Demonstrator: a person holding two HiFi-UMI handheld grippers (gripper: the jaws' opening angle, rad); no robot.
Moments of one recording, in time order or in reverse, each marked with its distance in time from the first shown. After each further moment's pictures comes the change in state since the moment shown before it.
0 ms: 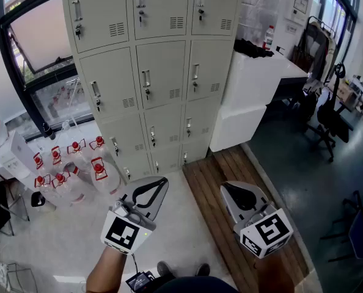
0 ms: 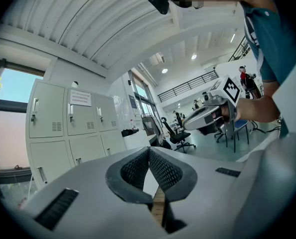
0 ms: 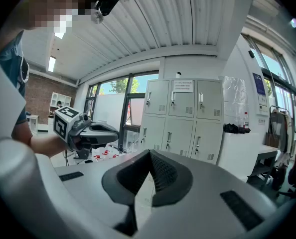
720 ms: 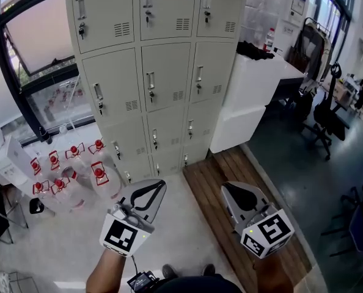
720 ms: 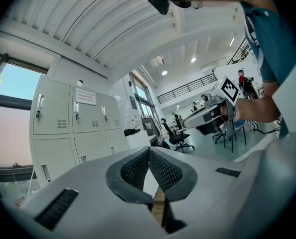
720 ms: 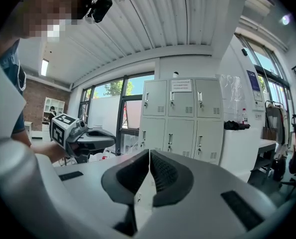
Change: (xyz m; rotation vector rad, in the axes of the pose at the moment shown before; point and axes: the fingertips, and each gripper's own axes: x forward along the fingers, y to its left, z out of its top) left arm -0.039 0.052 -0.025 -0.019 -0.023 -0.015; right arm 0.047 0.036 0.013 0.067 -0.028 -0.040
